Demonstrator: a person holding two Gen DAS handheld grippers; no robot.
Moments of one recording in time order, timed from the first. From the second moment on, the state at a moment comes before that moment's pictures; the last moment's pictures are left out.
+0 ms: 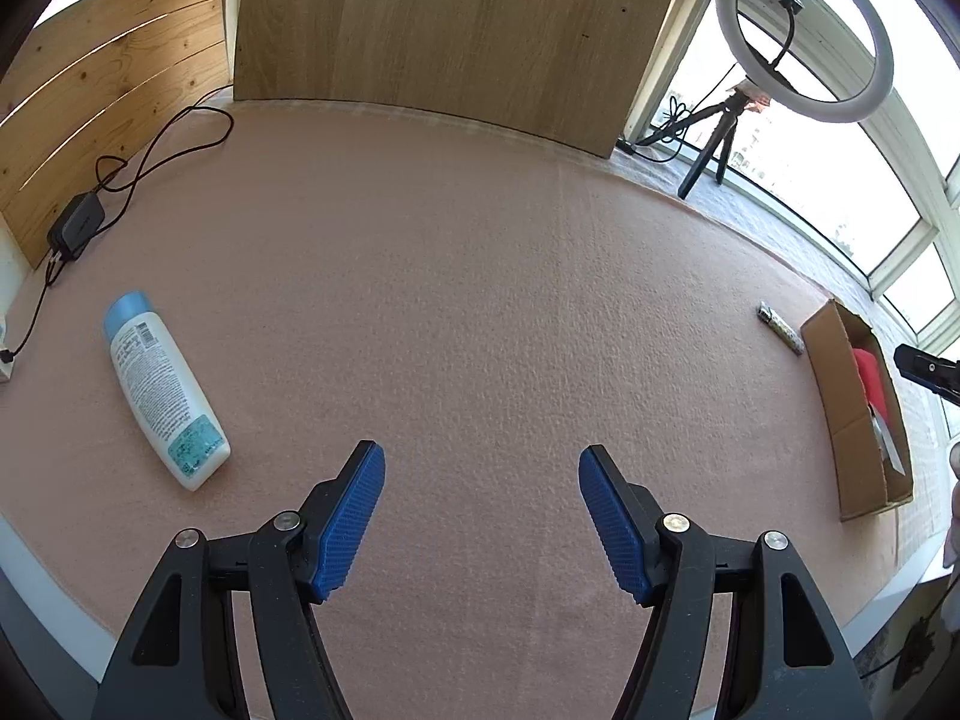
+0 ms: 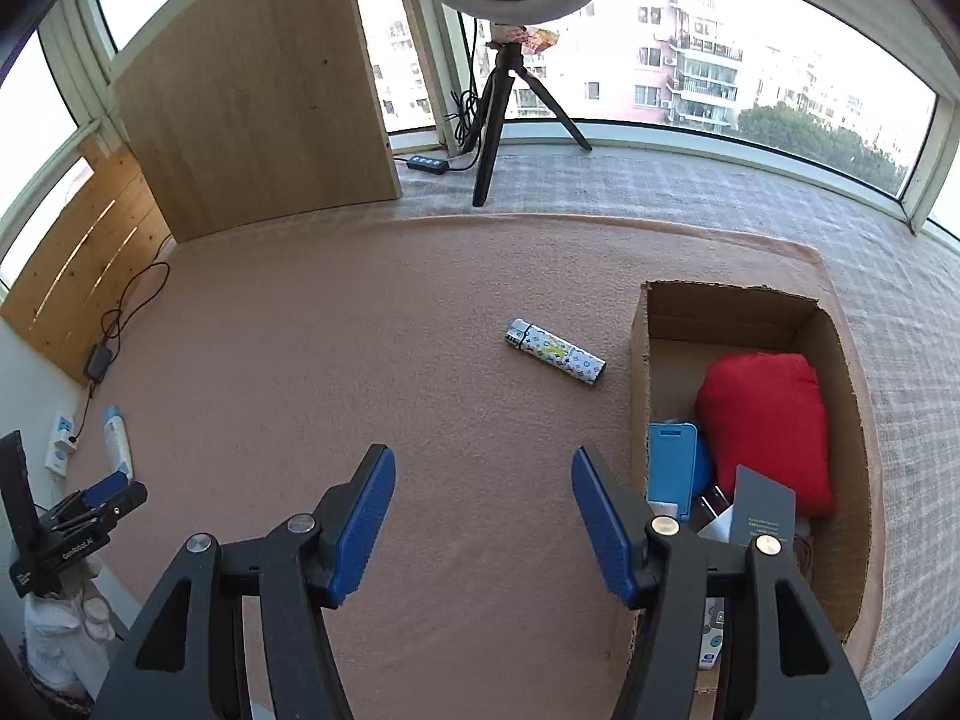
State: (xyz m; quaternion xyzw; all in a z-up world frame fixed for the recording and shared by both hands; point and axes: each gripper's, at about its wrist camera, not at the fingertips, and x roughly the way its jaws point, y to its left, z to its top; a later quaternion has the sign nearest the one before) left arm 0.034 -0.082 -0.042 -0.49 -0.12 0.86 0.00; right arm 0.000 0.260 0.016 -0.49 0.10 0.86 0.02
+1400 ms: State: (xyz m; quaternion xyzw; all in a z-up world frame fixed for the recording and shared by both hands) left arm 0.051 -0.293 -0.105 -0.46 -0.27 0.84 -0.06; right arm -0.208 -0.153 -0.111 -0.62 0.08 0.70 -0.34
